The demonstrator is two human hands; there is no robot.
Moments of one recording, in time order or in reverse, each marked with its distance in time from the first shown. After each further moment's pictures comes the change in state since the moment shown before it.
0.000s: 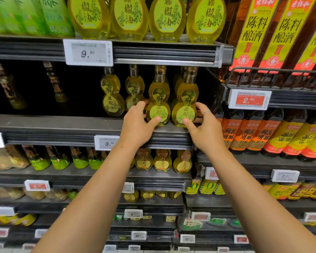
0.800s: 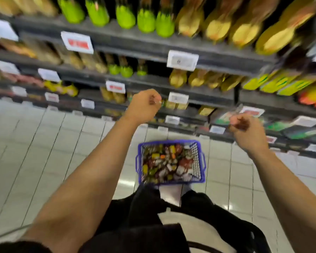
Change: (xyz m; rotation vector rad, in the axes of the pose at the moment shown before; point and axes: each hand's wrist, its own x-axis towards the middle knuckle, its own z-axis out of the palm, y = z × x) left_hand -0.255 -0.260 0.011 -0.156 -0.483 -0.482; right_hand -0.296 0.133 0.112 -0.105 -0.425 0.596
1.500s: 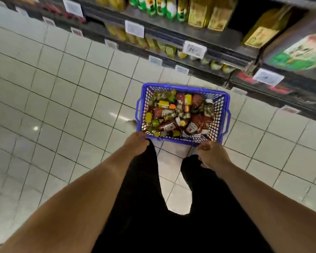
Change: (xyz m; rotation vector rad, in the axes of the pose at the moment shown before) left_hand -0.139 -0.256 0.282 0.085 -0.173 -0.999; right_hand -0.064 0.256 0.196 -0.206 -0.706 0.466
